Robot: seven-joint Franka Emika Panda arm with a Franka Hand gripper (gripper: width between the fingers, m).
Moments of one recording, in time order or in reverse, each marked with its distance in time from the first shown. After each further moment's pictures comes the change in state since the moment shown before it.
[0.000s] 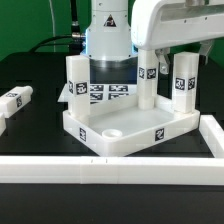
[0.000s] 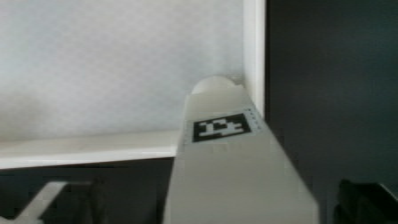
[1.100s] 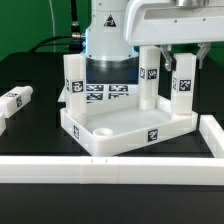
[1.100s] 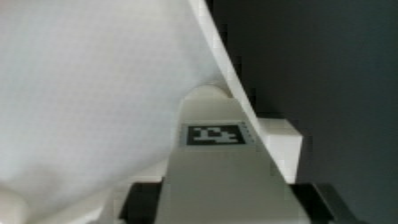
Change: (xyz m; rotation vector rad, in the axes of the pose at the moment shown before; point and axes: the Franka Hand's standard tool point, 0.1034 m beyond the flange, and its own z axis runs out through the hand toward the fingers) arm 0.000 0.002 0.000 0.011 -0.002 0.582
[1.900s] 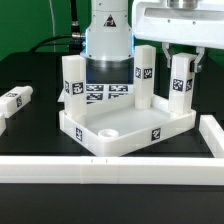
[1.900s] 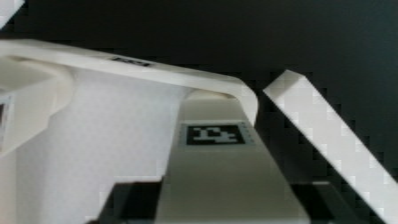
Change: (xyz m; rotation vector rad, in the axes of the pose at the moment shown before) arm -0.005 -0.003 0.002 0.025 -0.034 0.800
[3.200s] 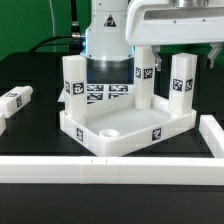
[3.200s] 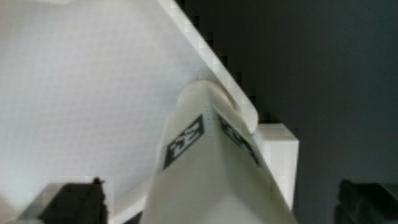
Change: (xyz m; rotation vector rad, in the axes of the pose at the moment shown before) arm 0.000 -0.001 -0.002 -0.035 0.020 -0.885
